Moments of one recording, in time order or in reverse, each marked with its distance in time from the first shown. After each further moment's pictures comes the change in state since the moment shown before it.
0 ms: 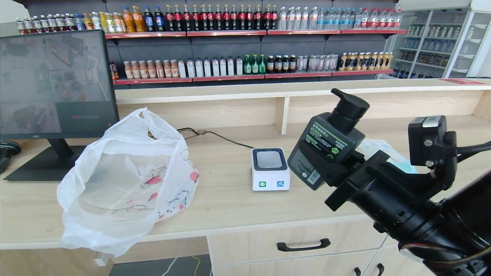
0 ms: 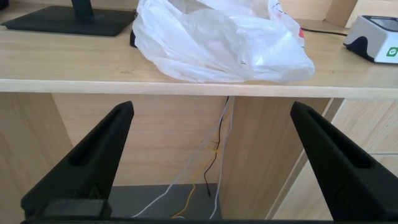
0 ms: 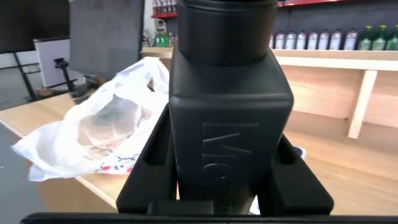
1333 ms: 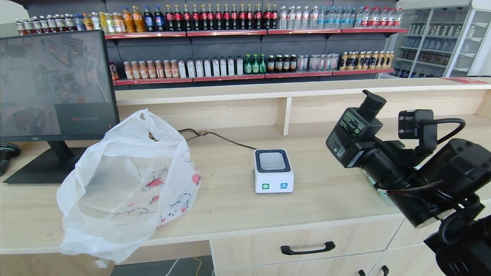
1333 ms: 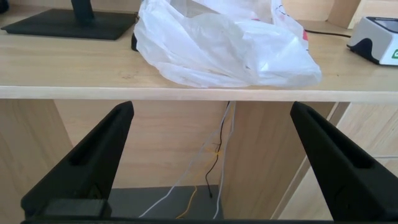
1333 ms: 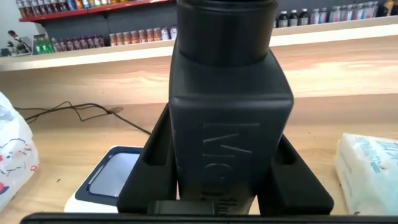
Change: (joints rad) left arm 0.000 0.000 0.000 -0.002 0.000 -0.001; right arm -0.319 0.157 -0.079 -0.038 -0.078 0.031
